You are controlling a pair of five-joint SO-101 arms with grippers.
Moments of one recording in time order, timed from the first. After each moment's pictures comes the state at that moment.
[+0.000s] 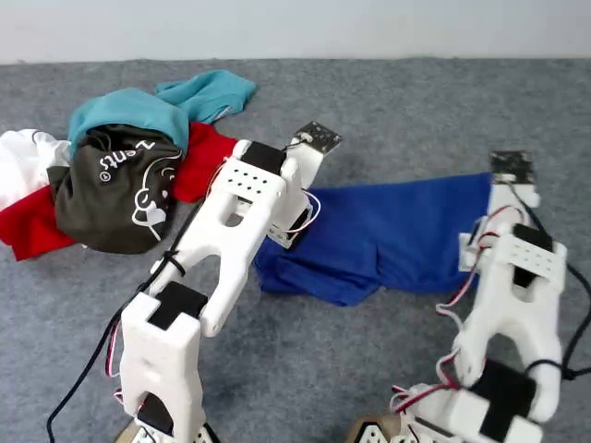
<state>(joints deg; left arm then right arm) 20.9 26.8 -14.7 89.8 -4.4 24.9 -6.7 36.3 46.1 21.0</state>
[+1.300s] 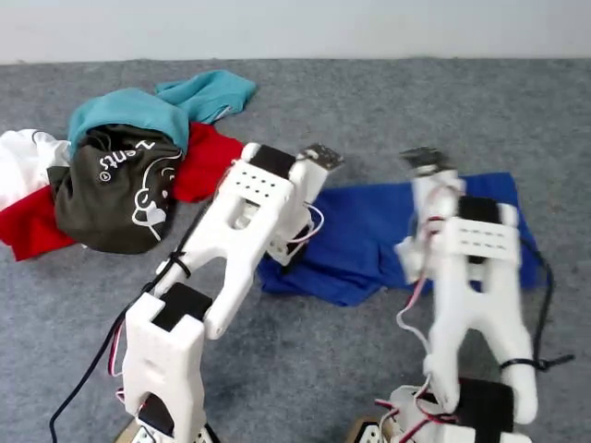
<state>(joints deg) 23.3 27.0 -13.7 98.9 -5.6 1.1 -14.9 29.0 77.9 24.7</state>
